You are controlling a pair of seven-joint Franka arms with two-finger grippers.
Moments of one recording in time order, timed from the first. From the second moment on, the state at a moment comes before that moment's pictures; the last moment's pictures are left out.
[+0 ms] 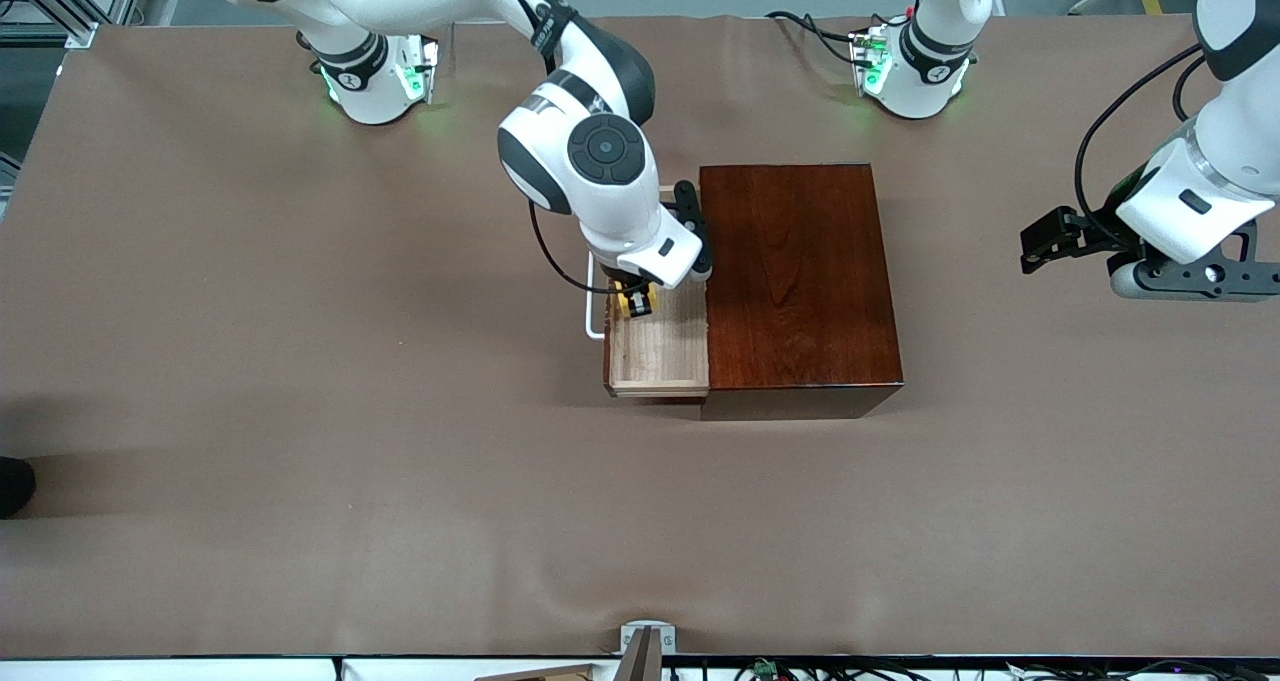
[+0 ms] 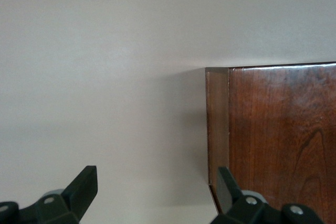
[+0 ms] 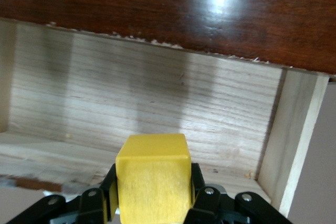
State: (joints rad) left arm 0.03 0.06 -0.15 -1.61 -0.01 1.68 -0.08; right arm 0.59 0.64 0.26 -1.32 -0.12 1.97 -0.93
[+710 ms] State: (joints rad) left arm 0.04 0.07 -0.15 -1.61 -0.01 1.69 -0.08; right arm 0.64 0.67 0.26 -1.31 -0.21 2.00 -0.85
